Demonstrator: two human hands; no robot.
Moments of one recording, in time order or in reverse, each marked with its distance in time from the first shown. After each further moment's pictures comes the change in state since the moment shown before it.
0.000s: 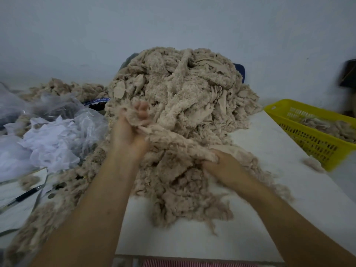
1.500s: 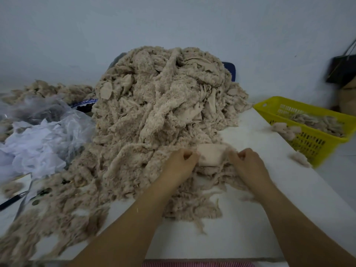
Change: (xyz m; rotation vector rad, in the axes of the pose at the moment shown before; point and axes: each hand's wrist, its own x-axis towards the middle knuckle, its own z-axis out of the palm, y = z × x) left_hand -0.018 -0.121 -0.031 1.608 -0.166 -0.086; right_hand 0.001 0.062 -0.050 -0.347 0.487 0.281
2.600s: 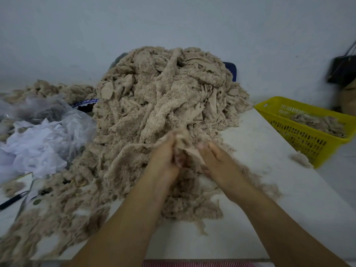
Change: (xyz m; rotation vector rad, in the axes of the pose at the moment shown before) left_hand 0.011 0.010 -0.028 -1.184 0.072 -0.223; right_hand -0.056 -0.073 0.007 0.641 -0.389 -0.271
